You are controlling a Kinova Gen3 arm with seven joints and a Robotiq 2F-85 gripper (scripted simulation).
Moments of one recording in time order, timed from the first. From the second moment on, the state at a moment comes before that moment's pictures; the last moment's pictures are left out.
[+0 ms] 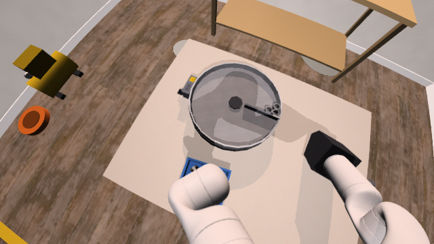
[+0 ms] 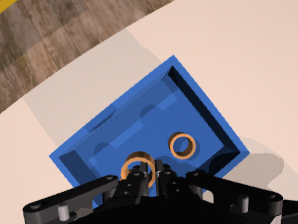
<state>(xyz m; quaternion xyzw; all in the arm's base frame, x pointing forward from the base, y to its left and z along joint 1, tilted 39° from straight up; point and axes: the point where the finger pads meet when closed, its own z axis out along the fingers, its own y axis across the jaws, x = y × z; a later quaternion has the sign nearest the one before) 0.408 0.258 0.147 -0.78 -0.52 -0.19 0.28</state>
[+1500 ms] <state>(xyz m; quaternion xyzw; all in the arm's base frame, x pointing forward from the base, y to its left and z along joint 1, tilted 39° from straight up) 0.408 0.271 0.130 -0.78 -0.52 -0.19 0.28</state>
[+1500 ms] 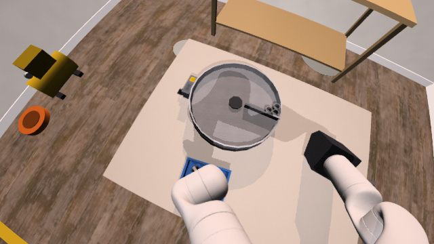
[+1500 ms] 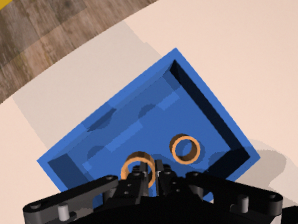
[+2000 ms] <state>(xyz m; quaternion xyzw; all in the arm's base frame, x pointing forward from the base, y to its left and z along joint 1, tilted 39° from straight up) 0.408 0.275 0.125 -0.78 -0.52 -0.19 0.28</state>
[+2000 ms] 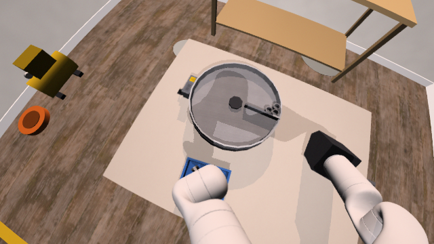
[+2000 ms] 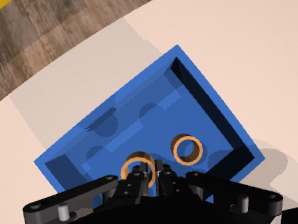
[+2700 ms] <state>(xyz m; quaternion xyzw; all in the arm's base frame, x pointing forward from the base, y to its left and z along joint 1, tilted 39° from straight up) 0.409 0.284 0.115 -0.78 -0.52 -0.19 0.28</state>
